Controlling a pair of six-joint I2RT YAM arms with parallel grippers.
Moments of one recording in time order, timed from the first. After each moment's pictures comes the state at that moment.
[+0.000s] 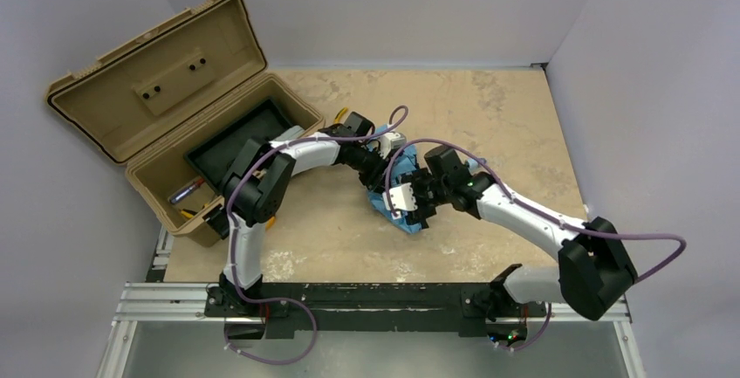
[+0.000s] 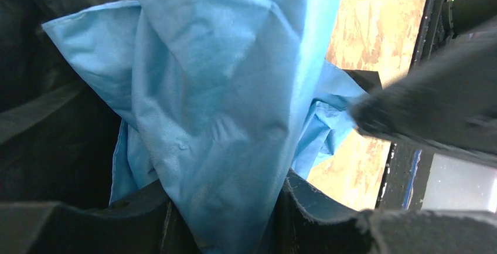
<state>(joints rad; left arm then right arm) -0.61 2.06 1.34 -0.36 0.79 0.13 0.63 1.32 0.75 -0.37 -0.39 -1.22</state>
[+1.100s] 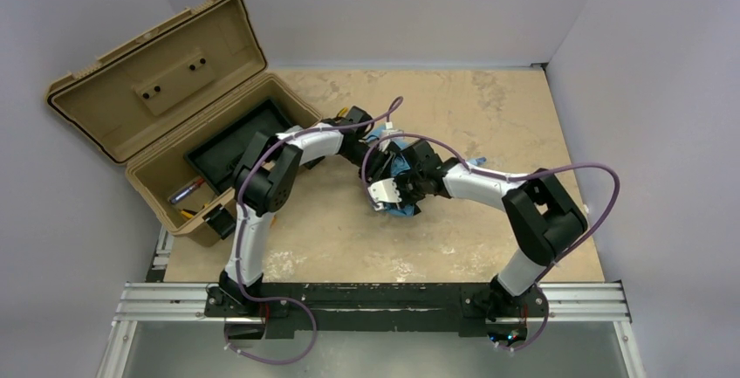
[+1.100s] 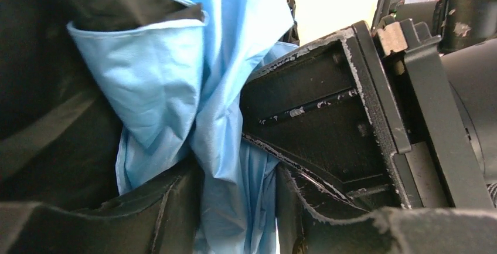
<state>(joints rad) -0.57 2.18 1.50 -0.54 0.96 0.08 0.63 1.67 0.90 -0.29 -0.30 -1.28</state>
